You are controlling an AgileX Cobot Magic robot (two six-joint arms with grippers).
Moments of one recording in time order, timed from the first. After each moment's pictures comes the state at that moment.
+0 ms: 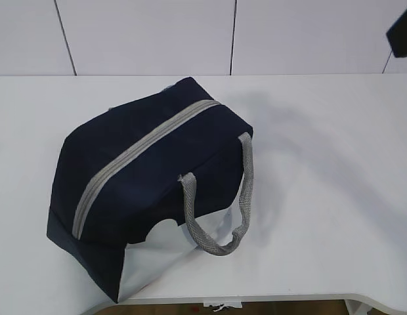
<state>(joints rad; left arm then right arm) -0.46 0.80 -1.38 -0.04 1.27 0.14 0.38 1.13 -1.40 0.06 1.26 0.07</state>
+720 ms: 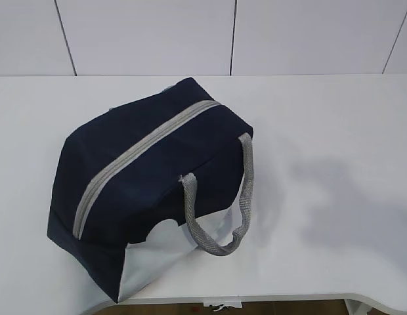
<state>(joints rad) -0.46 0.32 -1.00 -0.01 1.27 0.14 0.38 0.54 -0.96 0.05 1.27 0.08</state>
